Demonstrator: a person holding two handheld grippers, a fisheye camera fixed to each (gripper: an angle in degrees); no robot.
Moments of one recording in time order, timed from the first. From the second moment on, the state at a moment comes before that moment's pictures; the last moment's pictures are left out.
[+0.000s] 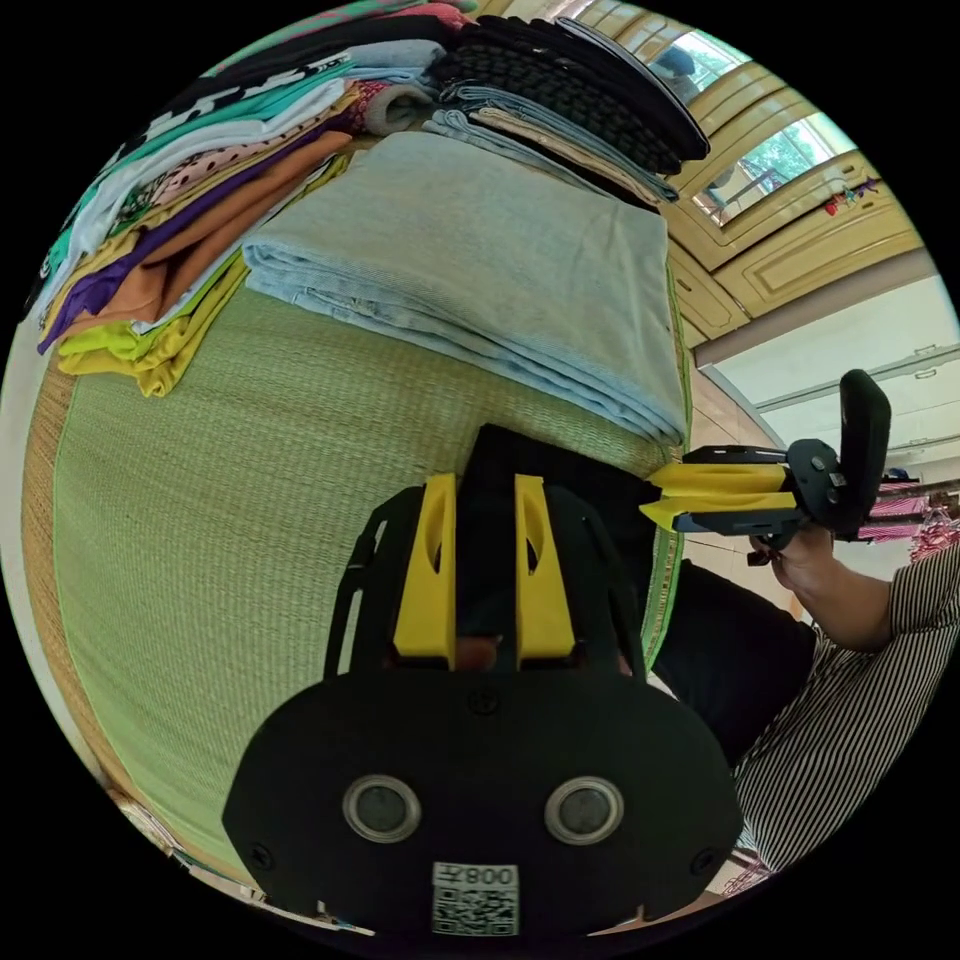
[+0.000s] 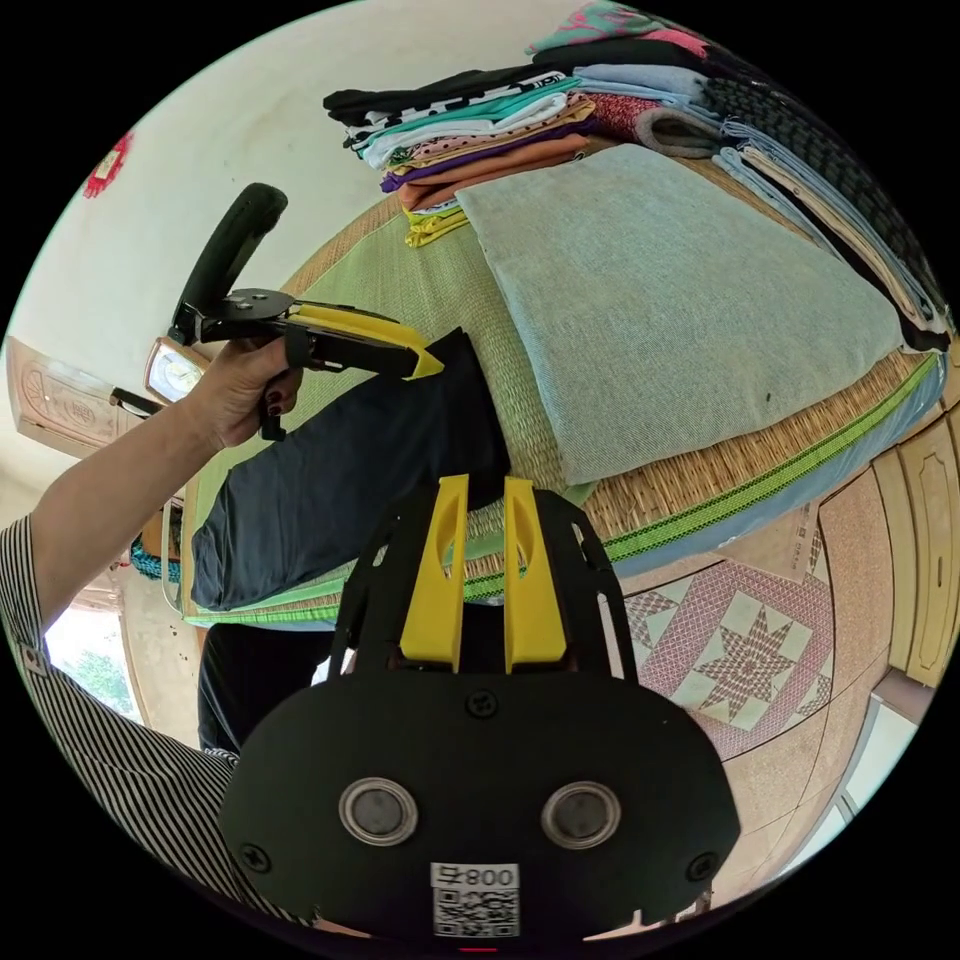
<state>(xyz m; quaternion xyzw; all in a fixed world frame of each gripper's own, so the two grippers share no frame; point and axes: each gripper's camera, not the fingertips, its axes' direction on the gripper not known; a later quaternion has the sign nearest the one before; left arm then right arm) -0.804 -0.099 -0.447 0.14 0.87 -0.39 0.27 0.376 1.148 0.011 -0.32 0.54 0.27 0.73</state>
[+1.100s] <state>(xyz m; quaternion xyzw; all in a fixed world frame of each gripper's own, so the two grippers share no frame) -0.772 0.073 -0.460 0.20 0.82 -0.47 0.26 0.308 1.097 0.072 -0.26 0.43 0.20 0.84</state>
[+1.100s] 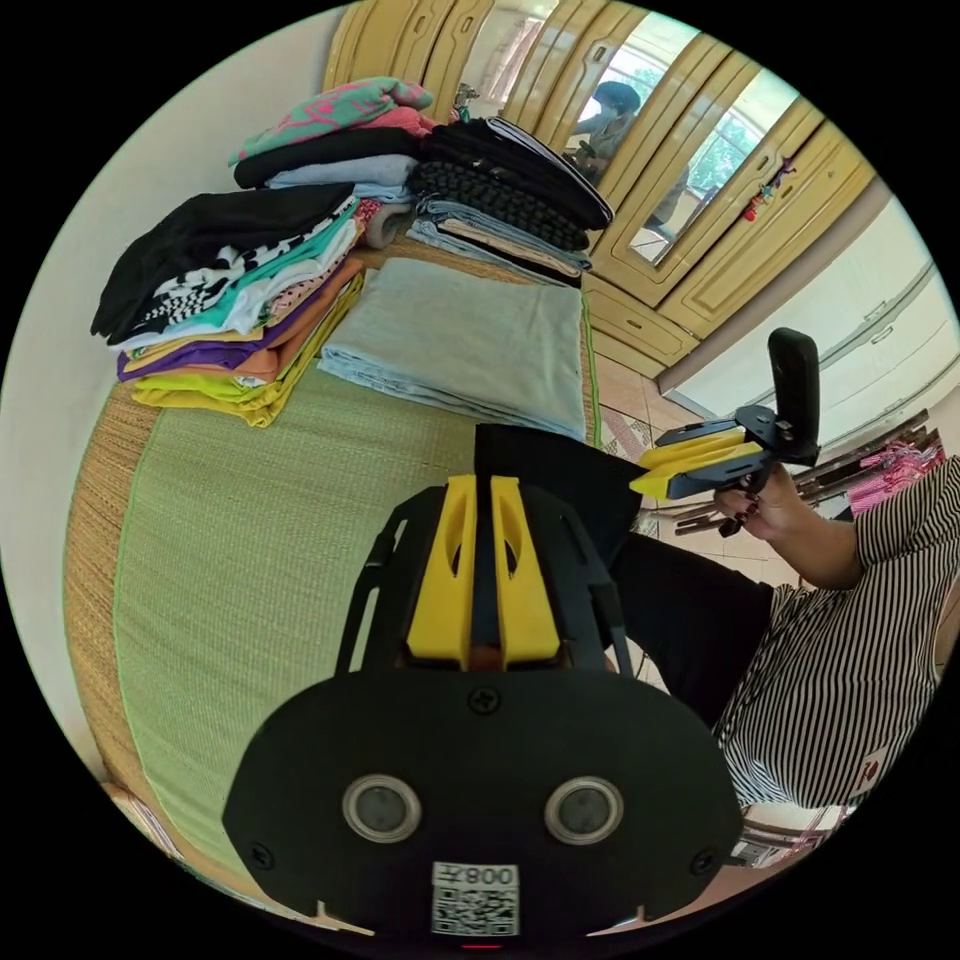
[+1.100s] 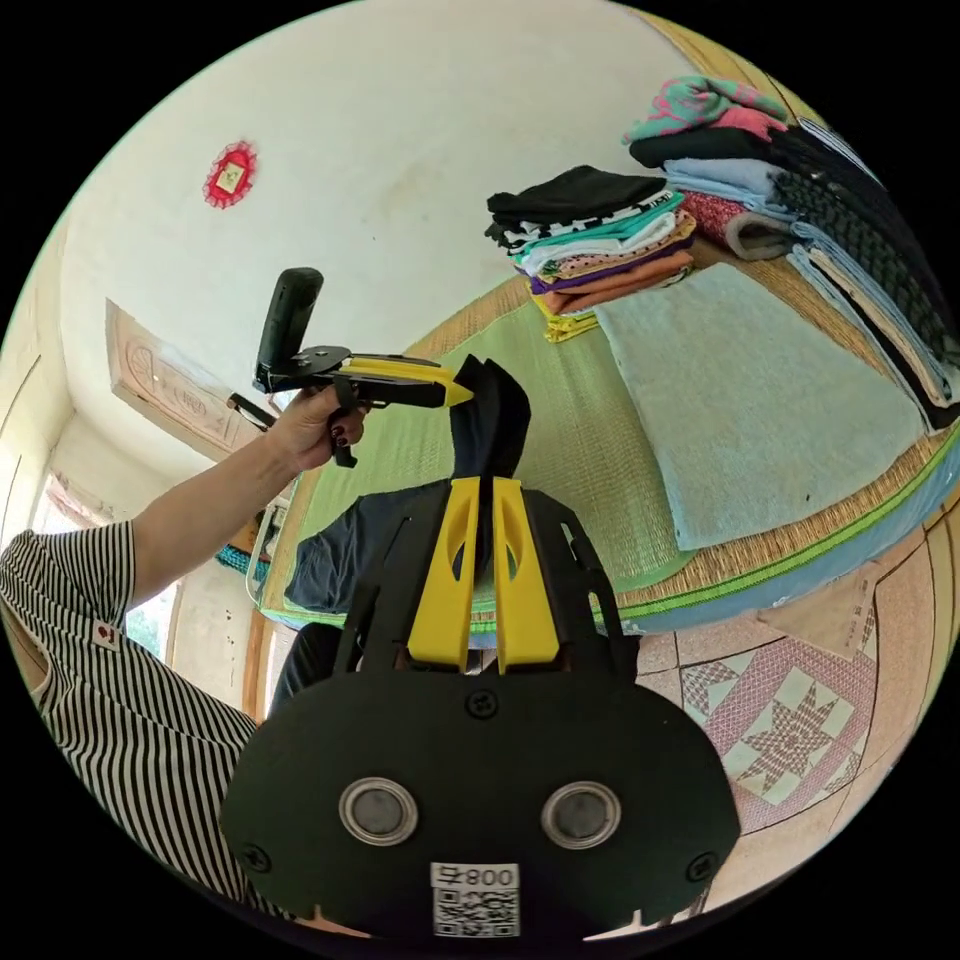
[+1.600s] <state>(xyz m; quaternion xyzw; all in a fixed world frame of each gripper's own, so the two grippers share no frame) -0.569 0.278 -0.589 0.13 0.78 -0.58 0.18 0.282 1.097 0.282 -0.38 0.30 0.12 0.87</state>
